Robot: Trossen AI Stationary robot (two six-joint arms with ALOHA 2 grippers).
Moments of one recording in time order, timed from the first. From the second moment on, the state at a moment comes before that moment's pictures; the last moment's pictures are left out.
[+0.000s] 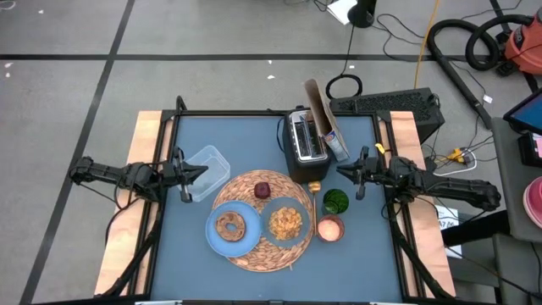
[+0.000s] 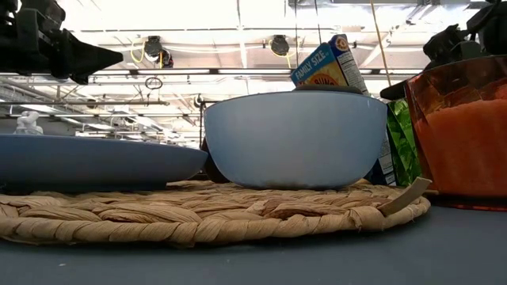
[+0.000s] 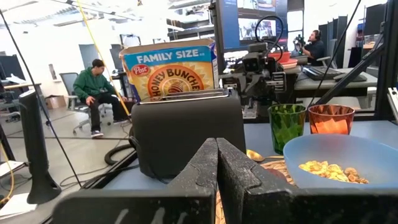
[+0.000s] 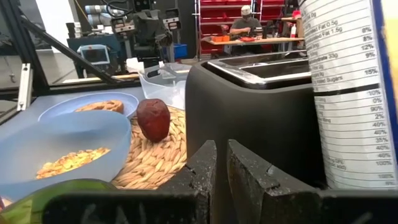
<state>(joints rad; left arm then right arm) -0.23 0.00 0.03 0.10 -0.46 0.18 -0.18 0.11 0.02 -0.02 0.02 0.04</state>
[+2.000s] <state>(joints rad) -0.23 0.00 0.03 0.10 -0.46 0.18 -0.17 0.61 0.37 0.03 -0.14 0.24</state>
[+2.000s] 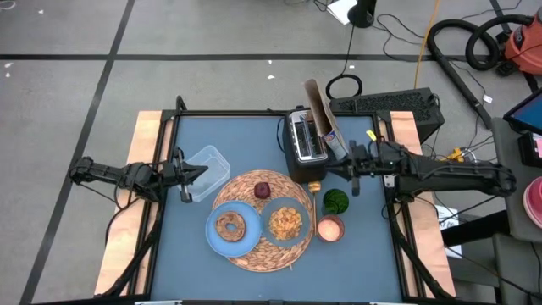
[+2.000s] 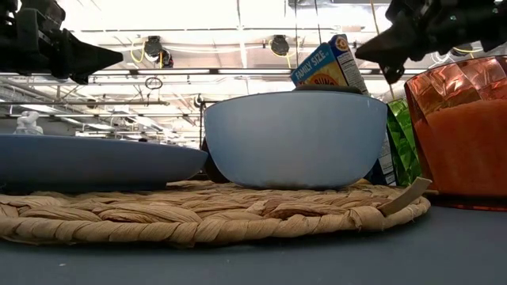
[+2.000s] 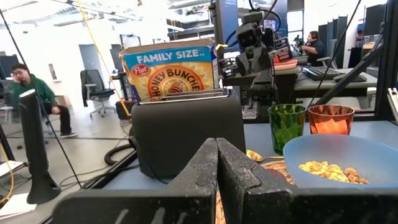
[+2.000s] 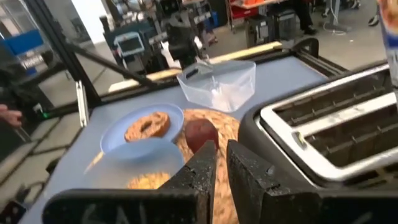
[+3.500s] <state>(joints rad) -0.23 0.00 0.03 0.10 -0.46 0.18 -0.17 0.00 0.03 -0.09 -0.13 0.09</state>
